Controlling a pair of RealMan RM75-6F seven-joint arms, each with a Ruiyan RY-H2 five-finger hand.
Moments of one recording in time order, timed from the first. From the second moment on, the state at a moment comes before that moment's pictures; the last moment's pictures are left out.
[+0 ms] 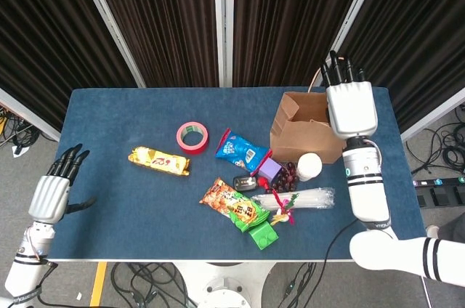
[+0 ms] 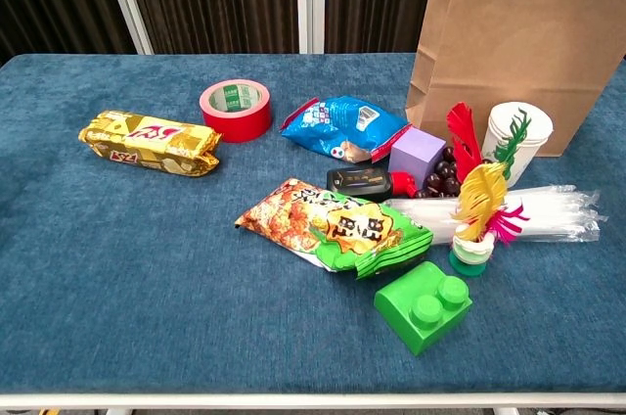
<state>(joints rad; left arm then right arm) -0.23 -1.38 -0.06 -1.27 1.57 1.50 -0.20 0.95 -1.09 0.33 -1.97 -0.65 1.42 -0.97</state>
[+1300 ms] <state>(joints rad) -0.23 -1.37 -0.05 -1.29 1.57 1.50 -0.18 0.50 -1.04 -0.13 -1.98 -1.23 1.27 -0.58</state>
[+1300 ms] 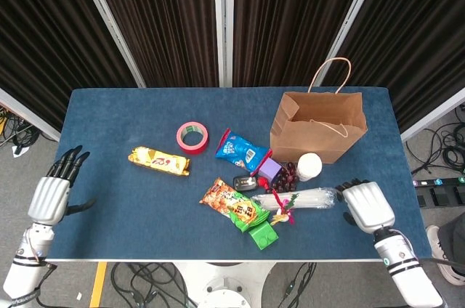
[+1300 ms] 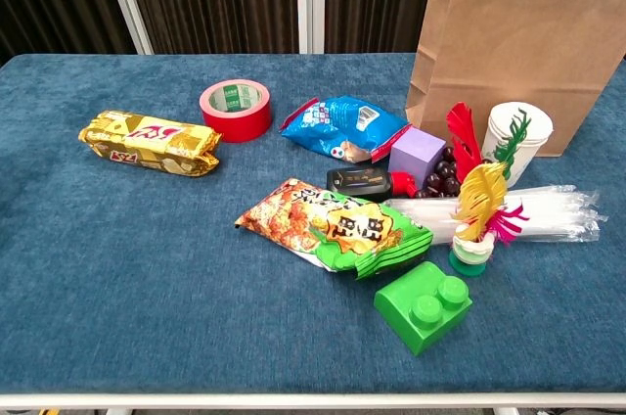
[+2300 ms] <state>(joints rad) -0.22 -1.40 -0.05 -1.23 1.56 1.50 -0.21 0.56 -1.45 -0.04 -1.57 -1.09 1.04 -0.69</state>
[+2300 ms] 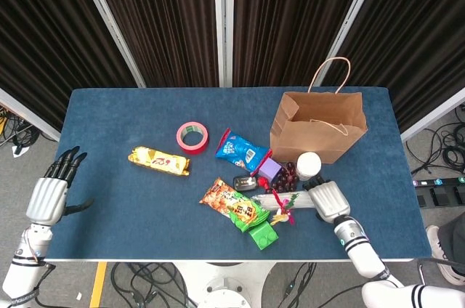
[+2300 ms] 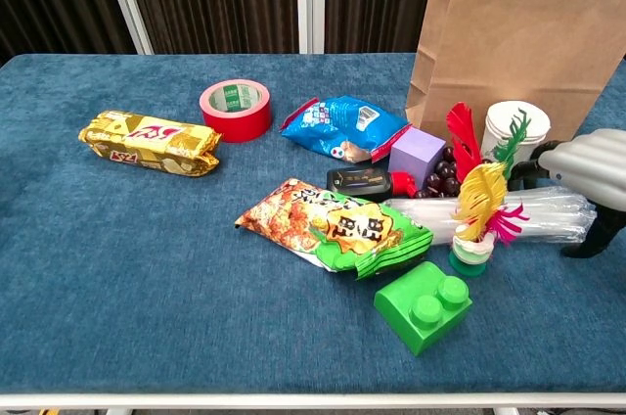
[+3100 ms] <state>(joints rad) -0.22 -1.40 -0.05 -1.24 1.57 1.50 -0.22 0.44 -1.25 -0.03 -1.78 -1.27 1.36 -0.76</state>
